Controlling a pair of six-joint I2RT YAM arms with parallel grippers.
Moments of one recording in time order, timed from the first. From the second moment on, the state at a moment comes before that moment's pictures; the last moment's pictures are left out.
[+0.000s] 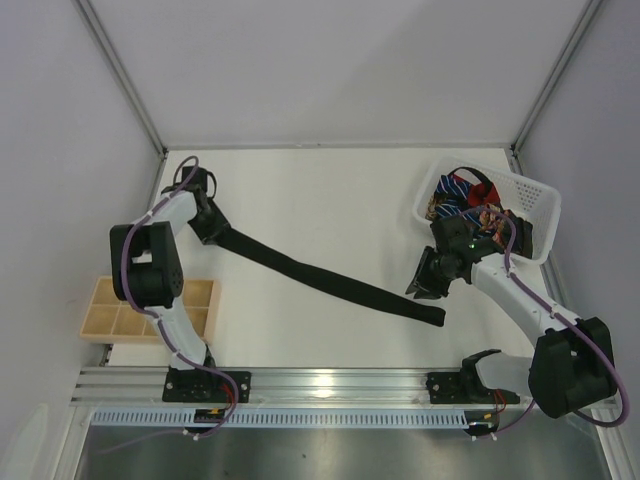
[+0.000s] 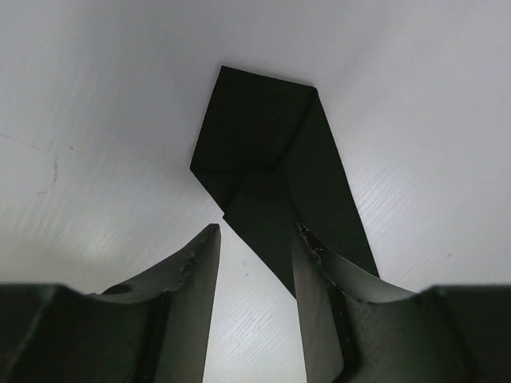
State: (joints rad) left arm 0.07 1.86 1.30 -0.64 -0.05 -0.57; right arm 0.33 1.23 0.83 -0.79 -0.18 0.76
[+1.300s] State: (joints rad) left arm 0.06 1.91 1.32 -0.62 -0.07 -0.58; right arm 0.33 1.25 0.81 -0.74 -0.22 0.75
